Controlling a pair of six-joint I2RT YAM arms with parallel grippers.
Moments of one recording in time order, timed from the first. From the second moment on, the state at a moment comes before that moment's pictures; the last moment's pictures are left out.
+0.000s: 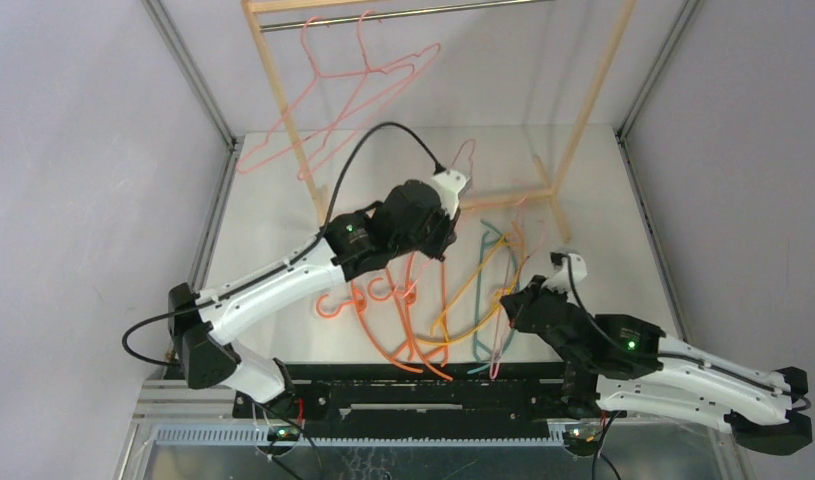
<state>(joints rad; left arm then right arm) -1.01 1.47 1.39 -0.53 -0.17 -0.23 1.22 0.61 0.71 -0.82 0.71 1.04</state>
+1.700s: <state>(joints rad) -0.64 1.73 1.79 -0.03 0.07 -0.86 1.20 0.46 0.73 -1.09 0.83 1.12</state>
